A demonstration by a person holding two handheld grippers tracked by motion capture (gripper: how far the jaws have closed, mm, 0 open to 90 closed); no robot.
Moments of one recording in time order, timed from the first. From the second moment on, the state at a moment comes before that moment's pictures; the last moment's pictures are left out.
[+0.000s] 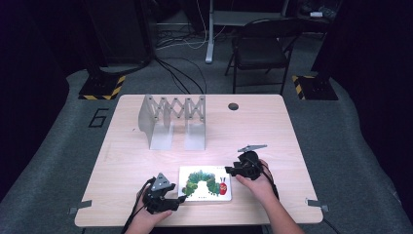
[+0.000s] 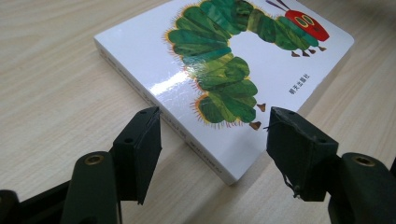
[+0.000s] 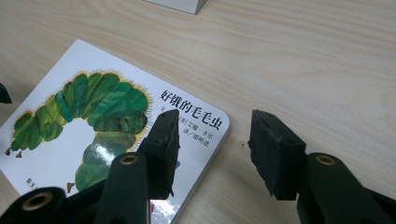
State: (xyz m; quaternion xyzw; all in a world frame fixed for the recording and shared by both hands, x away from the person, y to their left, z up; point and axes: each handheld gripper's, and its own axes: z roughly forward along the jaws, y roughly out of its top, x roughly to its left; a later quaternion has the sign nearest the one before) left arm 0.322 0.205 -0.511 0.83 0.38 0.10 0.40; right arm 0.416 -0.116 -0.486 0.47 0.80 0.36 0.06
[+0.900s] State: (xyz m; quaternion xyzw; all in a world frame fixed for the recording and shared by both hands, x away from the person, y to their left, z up) left arm 0.322 0.197 -0.521 0.83 0.37 0.09 0.39; right arm 0.432 -0.103 -0.500 0.49 0.79 0.36 0.02
